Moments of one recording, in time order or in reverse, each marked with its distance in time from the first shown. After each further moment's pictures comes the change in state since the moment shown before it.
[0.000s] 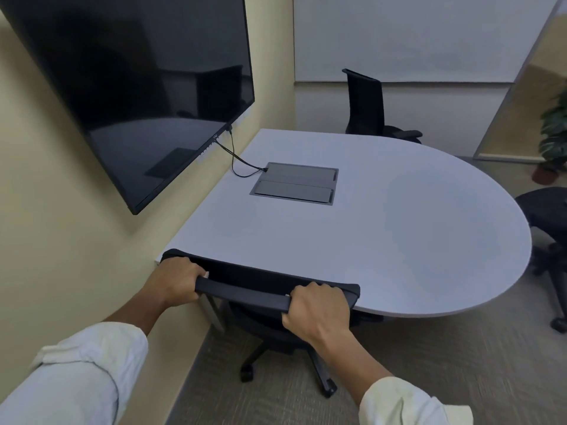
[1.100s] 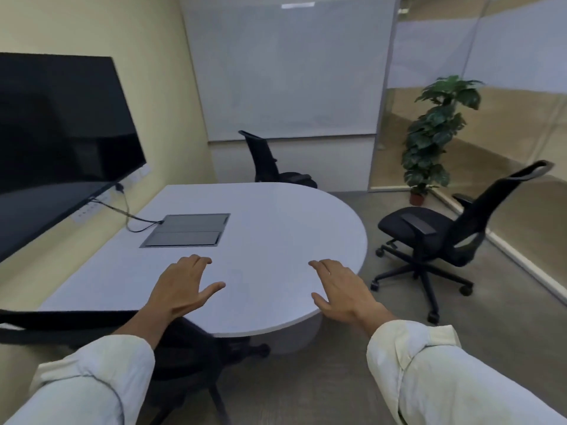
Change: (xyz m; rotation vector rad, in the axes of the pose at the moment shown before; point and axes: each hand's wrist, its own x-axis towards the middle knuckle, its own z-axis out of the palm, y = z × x) left_hand 0.034 0.394 -0.137 -0.185 0.439 0.140; right_hand -0.184 0.404 -0.131 0.008 0.123 0.023
